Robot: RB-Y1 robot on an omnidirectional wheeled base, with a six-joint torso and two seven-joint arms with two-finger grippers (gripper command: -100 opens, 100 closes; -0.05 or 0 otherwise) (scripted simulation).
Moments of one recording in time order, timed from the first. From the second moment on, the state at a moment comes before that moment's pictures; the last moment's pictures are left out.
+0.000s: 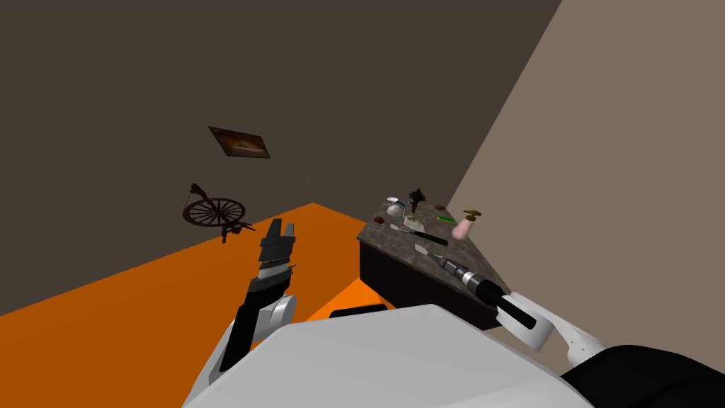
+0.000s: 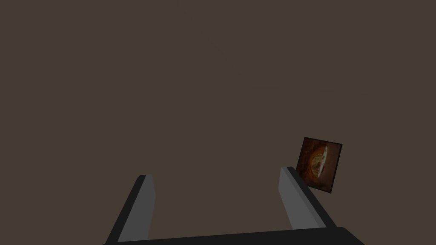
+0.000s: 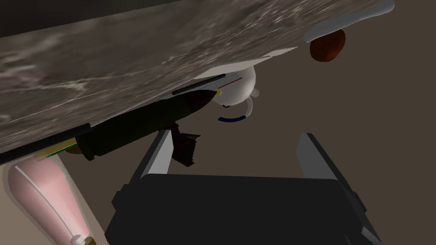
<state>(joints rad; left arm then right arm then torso) 0.48 0.04 0.02 -2.22 0.07 -0.51 -0.13 0.53 -0.96 0.00 -1.47 0.09 -0.41 0.16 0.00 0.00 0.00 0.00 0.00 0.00</state>
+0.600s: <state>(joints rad) 0.48 0.04 0.02 -2.22 0.07 -0.51 -0.13 0.54 -1.11 0.04 -1.32 0.17 -0.42 0.22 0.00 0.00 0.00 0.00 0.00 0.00</state>
